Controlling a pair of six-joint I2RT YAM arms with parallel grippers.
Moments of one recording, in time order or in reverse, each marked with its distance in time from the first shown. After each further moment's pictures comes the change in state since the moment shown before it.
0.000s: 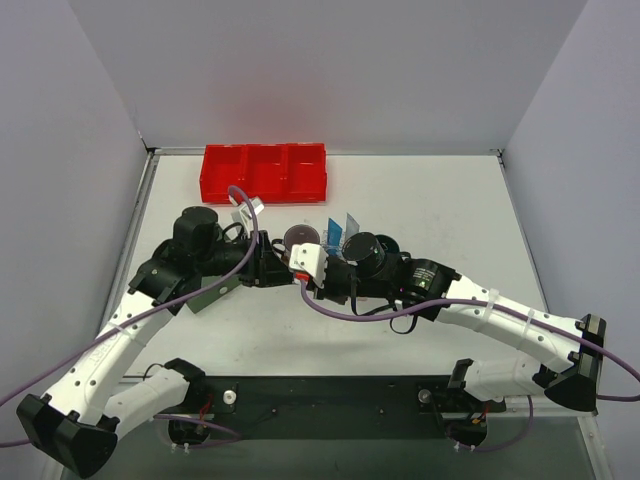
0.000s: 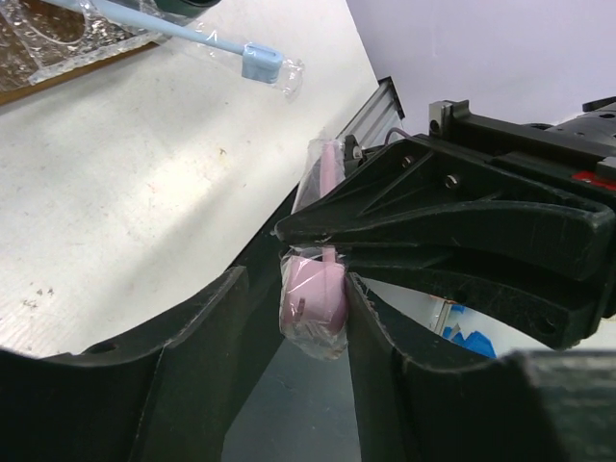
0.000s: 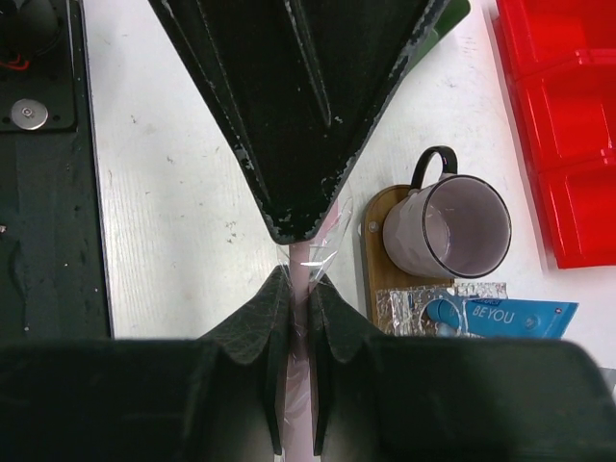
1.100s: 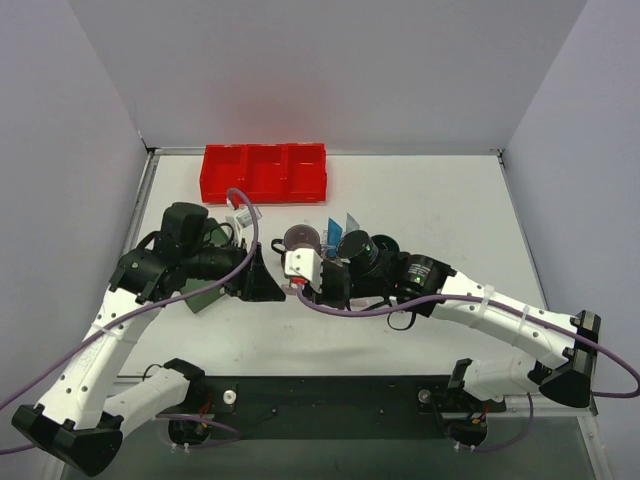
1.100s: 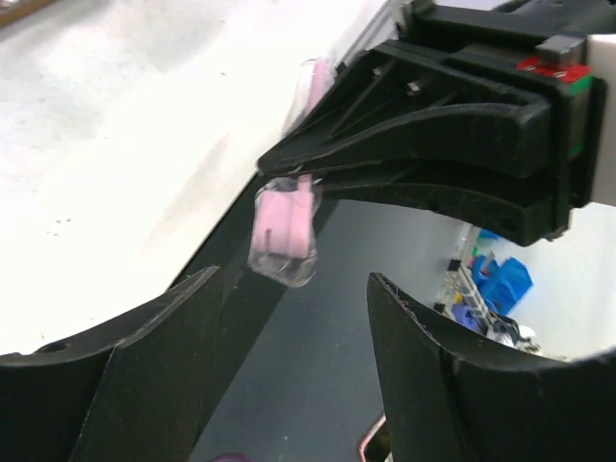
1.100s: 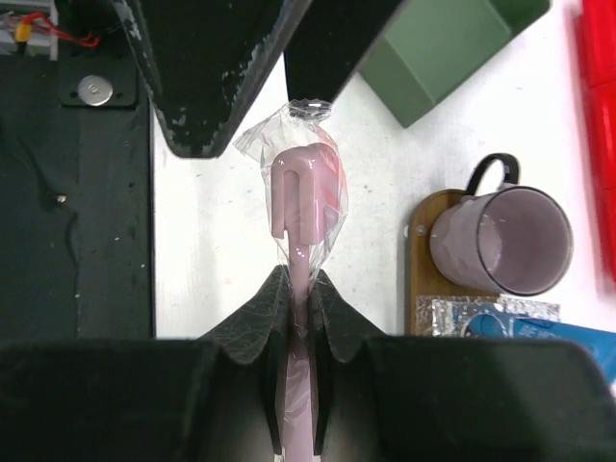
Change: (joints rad) left arm 0.049 0.029 0.171 -0.396 0.137 0.296; right arm 0.001 0.053 0.062 -0.108 -0.125 -0.013
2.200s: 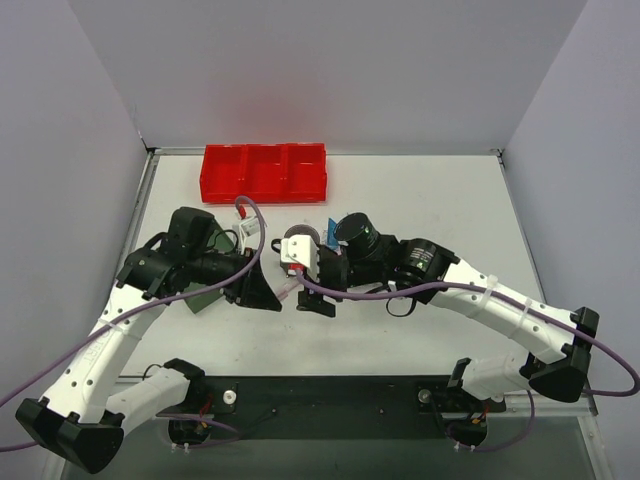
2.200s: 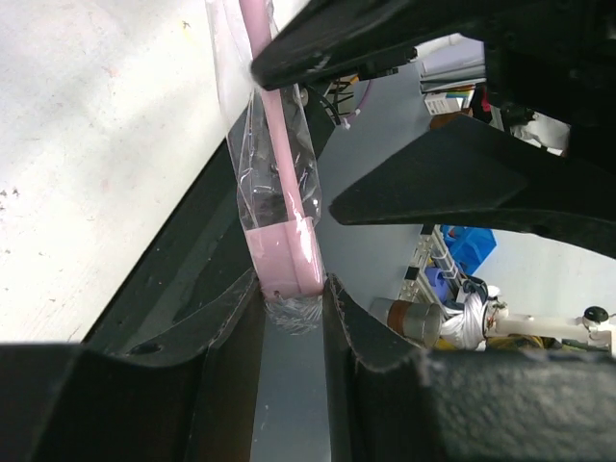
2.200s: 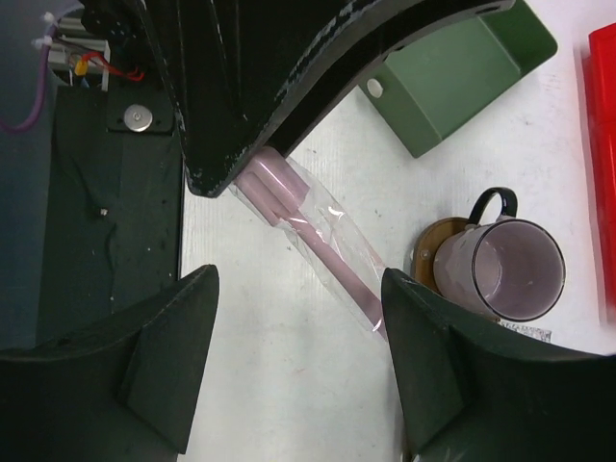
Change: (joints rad) left arm 0.006 0.007 -0.036 -0.058 0.061 0.037; right arm -0.028 0.044 0.173 -0.103 -0.083 0.012
